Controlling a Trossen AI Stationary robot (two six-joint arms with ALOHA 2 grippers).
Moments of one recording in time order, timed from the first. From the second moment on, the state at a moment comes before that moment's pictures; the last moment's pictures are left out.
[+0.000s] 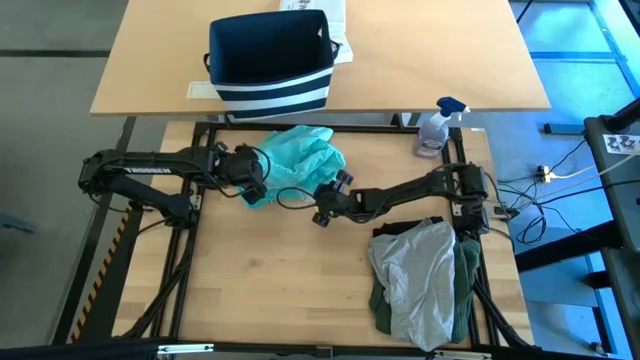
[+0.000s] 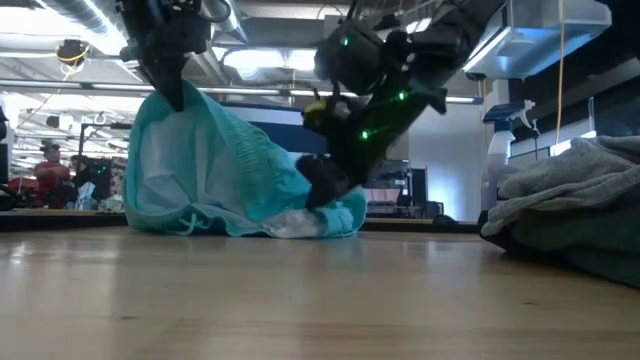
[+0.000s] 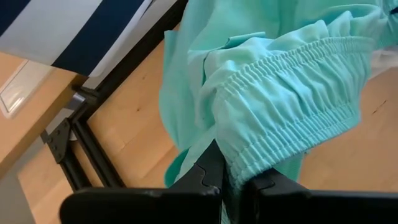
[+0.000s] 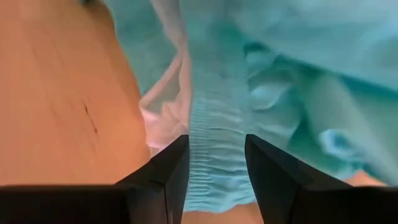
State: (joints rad) left arm 0.09 1.20 1.10 -1.18 -0.58 -0.62; right arm 0.02 1.99 1.18 -0.01 0.56 0.16
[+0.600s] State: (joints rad) left arm 0.09 1.20 1.10 -1.19 -0.58 -0.61; right arm 0.03 1.99 1.18 -0.18 0.74 0.22
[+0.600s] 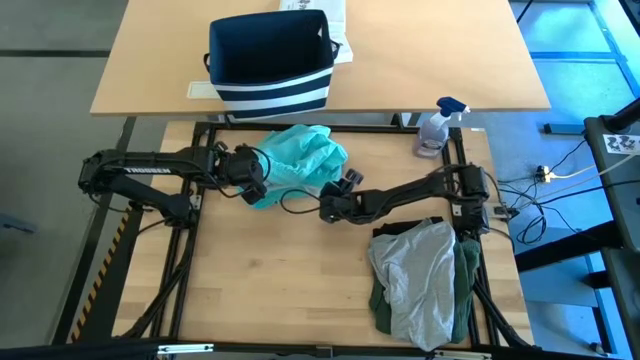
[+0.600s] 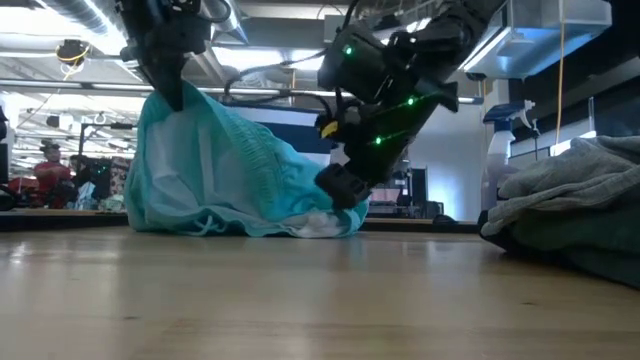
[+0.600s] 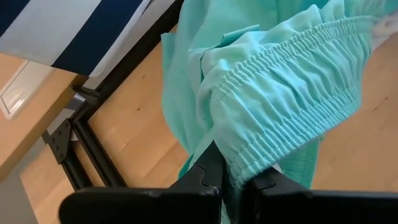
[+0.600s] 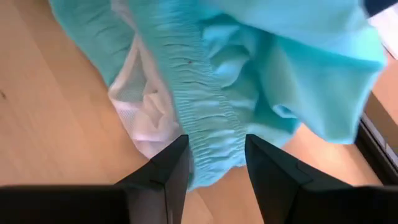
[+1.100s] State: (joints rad) left arm 0.09 1.20 1.10 -1.19 -0.57 -0.60; right arm 0.01 1.92 1.18 -0.24 0.59 0.26
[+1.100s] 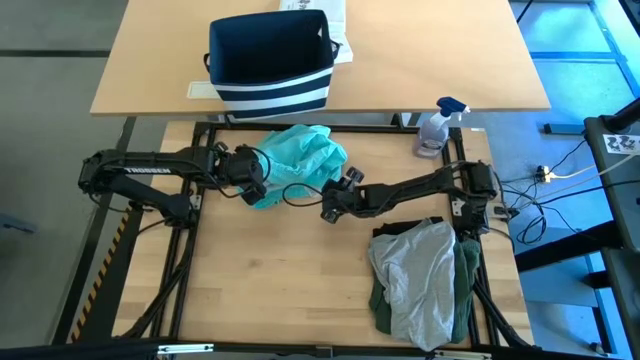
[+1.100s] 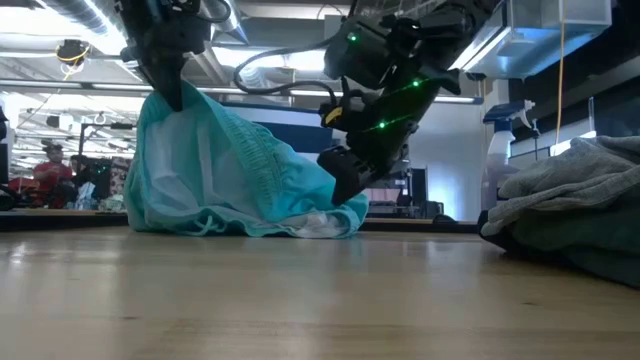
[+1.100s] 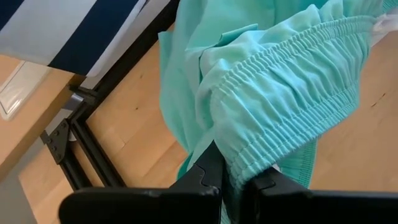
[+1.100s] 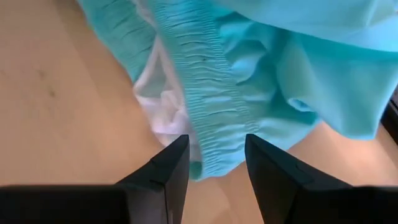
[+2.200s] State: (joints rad) left arm 0.05 1.20 1.10 -1.19 -0.57 -0.59; right arm -0.01 1.96 1.18 -0.26 0.64 0.14
